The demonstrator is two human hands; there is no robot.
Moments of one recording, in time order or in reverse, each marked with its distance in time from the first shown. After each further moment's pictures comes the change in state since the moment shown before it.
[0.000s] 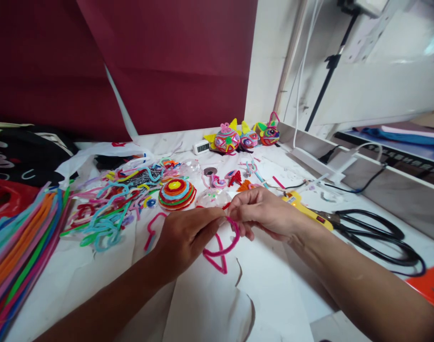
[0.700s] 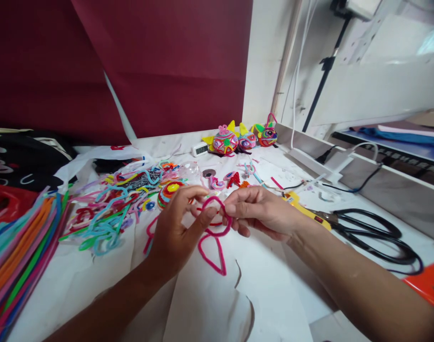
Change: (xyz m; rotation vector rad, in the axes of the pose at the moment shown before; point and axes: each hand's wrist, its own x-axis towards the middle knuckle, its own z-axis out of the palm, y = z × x) left_hand 0.002 -0.001 0.006 -0.245 0.147 -0.370; right_hand -0.002 -0.002 0.000 0.201 -0.109 -0.063
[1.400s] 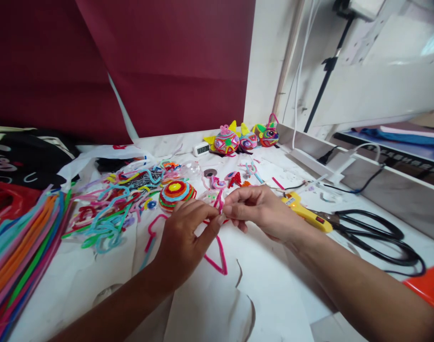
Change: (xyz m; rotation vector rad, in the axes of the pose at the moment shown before) left_hand -0.004 0.008 0.004 0.208 -0.126 0.135; right_hand 0.001 0.009 0.000 -0.299 0.121 -0.166
